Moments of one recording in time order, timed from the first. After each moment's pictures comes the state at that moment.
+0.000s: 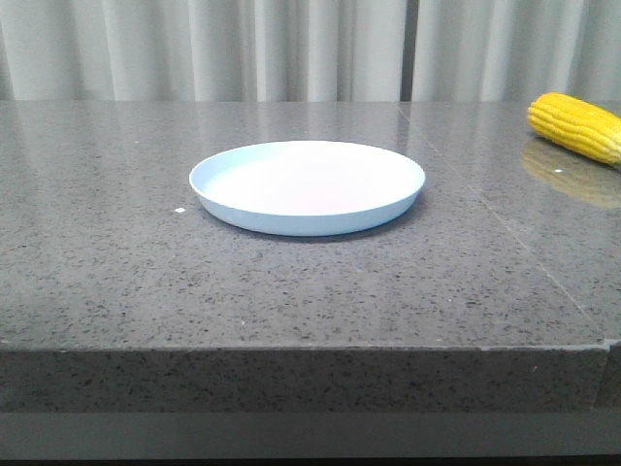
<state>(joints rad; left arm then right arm) -0.79 0.68 -0.83 0.18 0.85 -0.10 -0.02 0.72 -0.70 0.03 0.62 0.02</state>
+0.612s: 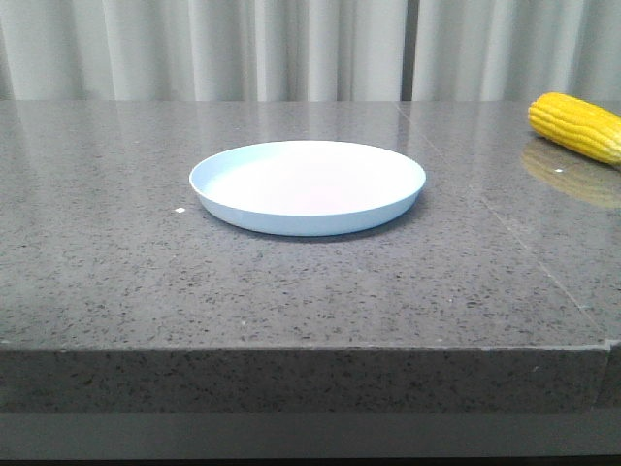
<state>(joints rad) -0.79 0.68 -0.83 0.18 0.85 -0.10 -0.02 1.12 -1.04 0.03 0.75 0.01</state>
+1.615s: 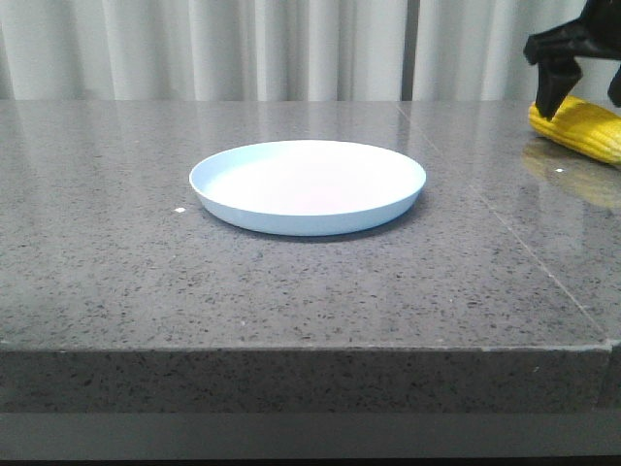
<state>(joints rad) -0.79 0.68 -0.83 0.18 0.85 -0.10 -0.02 1.91 -1.61 -0.07 0.66 0.01</state>
